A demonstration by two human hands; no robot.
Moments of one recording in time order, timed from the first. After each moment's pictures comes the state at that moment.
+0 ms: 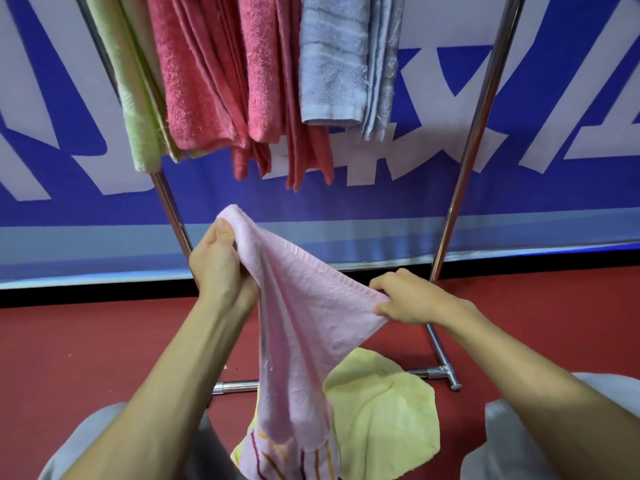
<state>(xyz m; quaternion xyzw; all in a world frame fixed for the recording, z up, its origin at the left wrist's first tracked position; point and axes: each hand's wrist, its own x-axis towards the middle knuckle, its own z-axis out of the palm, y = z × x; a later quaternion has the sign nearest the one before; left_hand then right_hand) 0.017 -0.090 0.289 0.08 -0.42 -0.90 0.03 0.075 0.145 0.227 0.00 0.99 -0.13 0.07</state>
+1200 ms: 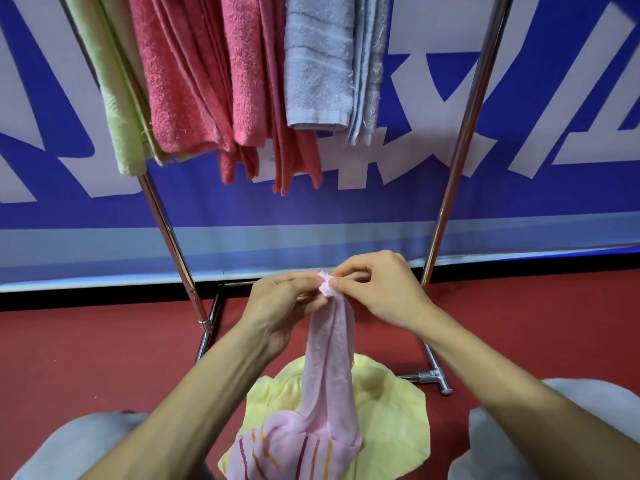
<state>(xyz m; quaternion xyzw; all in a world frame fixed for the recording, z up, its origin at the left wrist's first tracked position) 0.055 -0.047 0.263 0.03 -0.59 -0.77 -0.23 0.096 0.106 0.266 0.00 0.90 -0.40 -0.15</state>
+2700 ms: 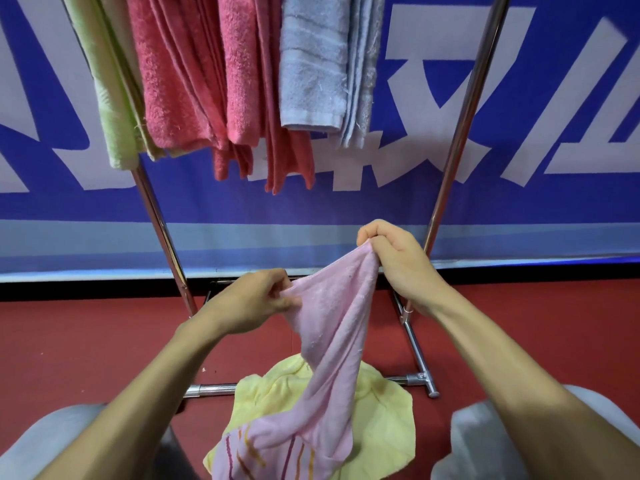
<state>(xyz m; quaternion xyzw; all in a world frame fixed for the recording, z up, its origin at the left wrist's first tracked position) 0.024 -0.078 0.261 -0.30 -0.92 -0.25 -0.09 0.092 0.135 0.287 0.00 0.82 -0.53 -0.19</state>
